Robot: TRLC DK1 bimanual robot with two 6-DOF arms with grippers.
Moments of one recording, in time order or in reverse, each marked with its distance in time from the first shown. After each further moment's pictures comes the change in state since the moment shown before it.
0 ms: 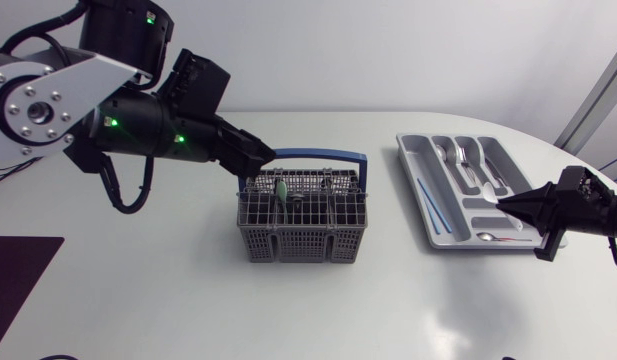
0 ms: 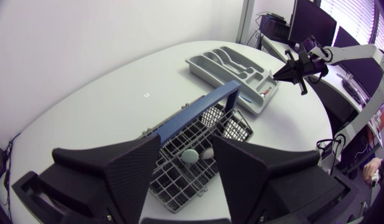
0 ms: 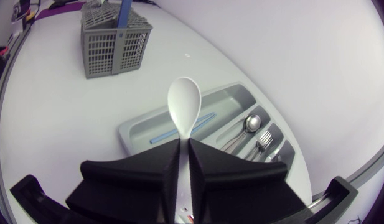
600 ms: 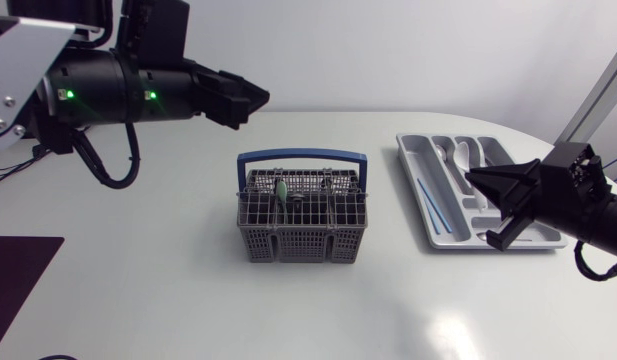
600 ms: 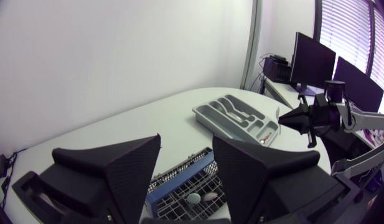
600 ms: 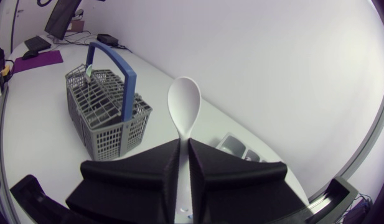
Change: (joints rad) left arm 0.026 -0.082 0.000 0.189 0.000 -0.082; right arm 0.387 -0.574 -0.306 0.393 0.233 0.799
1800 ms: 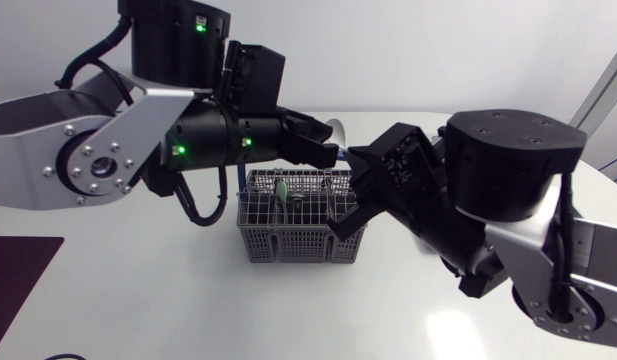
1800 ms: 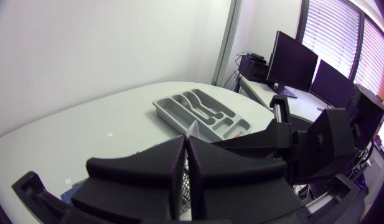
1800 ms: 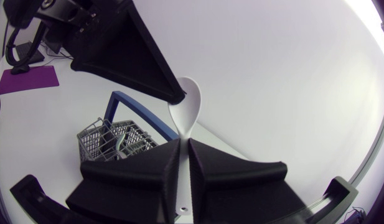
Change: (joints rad) left arm -0.241 0.140 -0.050 0.214 -0.064 -0.164; right arm 0.997 0.220 0.124 0.302 0.996 0.253
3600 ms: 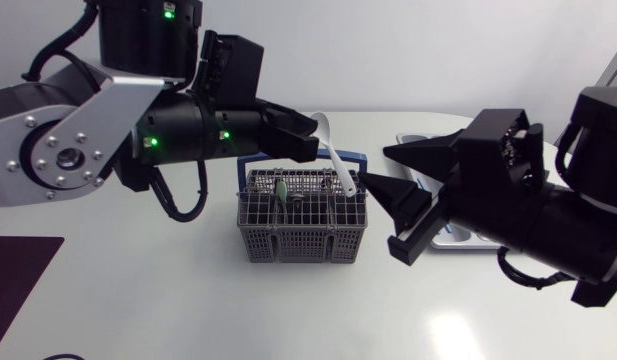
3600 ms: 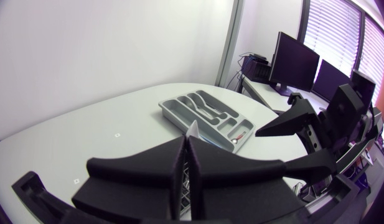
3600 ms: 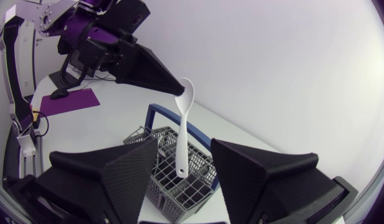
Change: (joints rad) left arm 0.042 -0.052 -0.009 -0.043 0.019 0.025; right arm -0.140 -0.301 -0.005 -0.324 -0.397 0.148
